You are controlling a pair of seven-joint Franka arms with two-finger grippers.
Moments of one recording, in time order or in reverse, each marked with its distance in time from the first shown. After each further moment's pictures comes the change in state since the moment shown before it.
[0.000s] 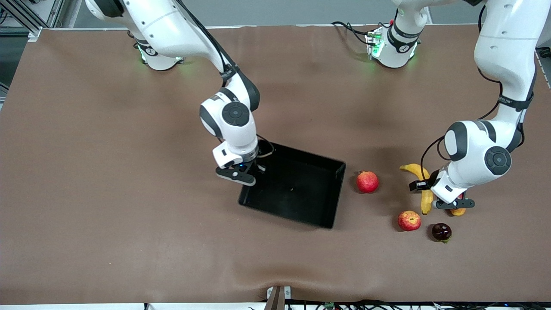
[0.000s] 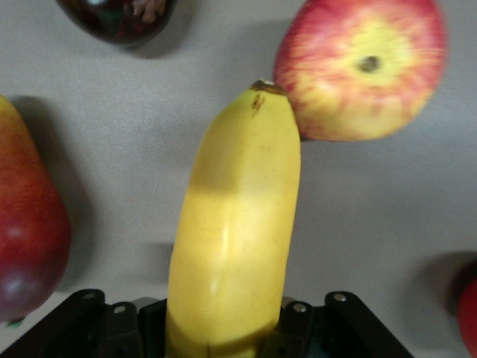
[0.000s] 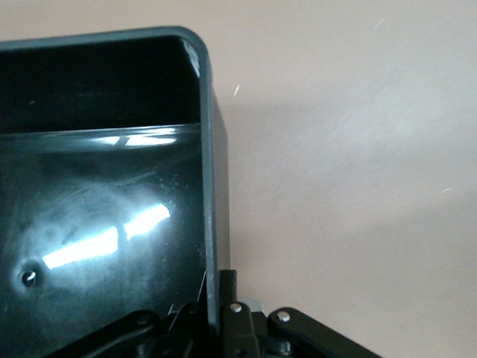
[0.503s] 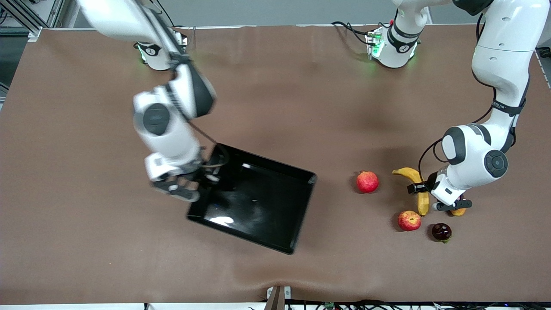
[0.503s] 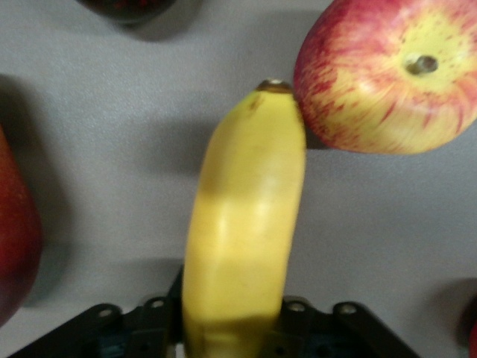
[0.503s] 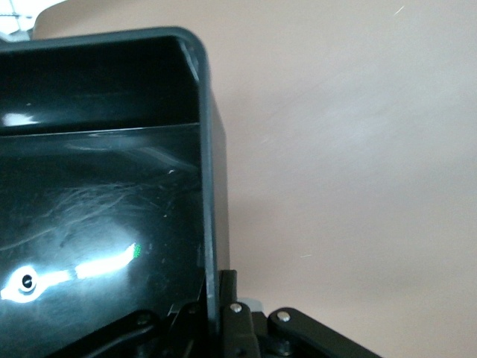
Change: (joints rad) left arm 0.007 0.027 0.000 0.006 -0.050 0.025 0.000; right arm -0.251 -0.198 -0.006 0.023 0.177 -0.240 -0.409
